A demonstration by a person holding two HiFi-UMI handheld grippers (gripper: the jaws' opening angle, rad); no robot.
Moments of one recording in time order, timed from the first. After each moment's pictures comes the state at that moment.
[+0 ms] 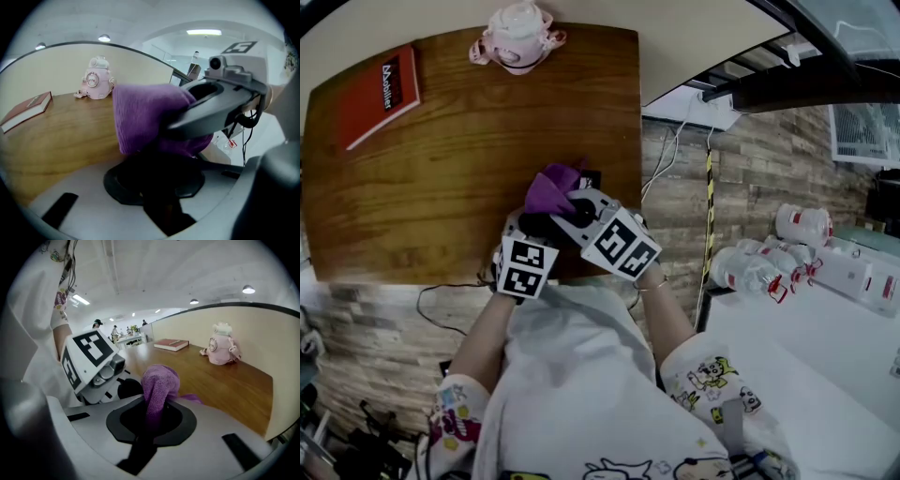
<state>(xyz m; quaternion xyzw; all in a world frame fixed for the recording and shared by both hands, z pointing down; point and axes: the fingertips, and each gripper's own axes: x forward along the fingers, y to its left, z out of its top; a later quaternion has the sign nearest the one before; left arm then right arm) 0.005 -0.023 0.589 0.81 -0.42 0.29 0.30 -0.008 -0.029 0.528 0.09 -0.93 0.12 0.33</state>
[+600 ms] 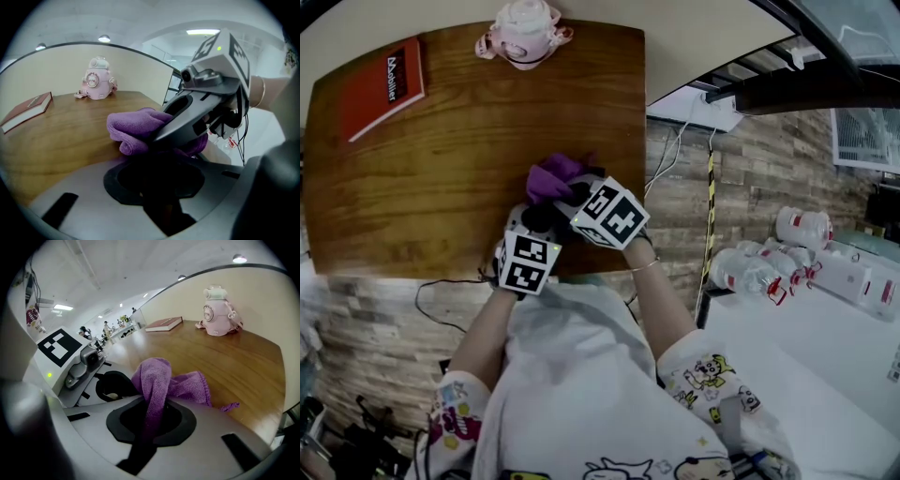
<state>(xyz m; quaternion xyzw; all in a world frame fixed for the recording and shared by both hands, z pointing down) 0.005 -0.023 0.590 0.81 -0.42 0.29 0.30 -0.009 -0.042 0.576 0.09 -0.88 0.23 0.40</state>
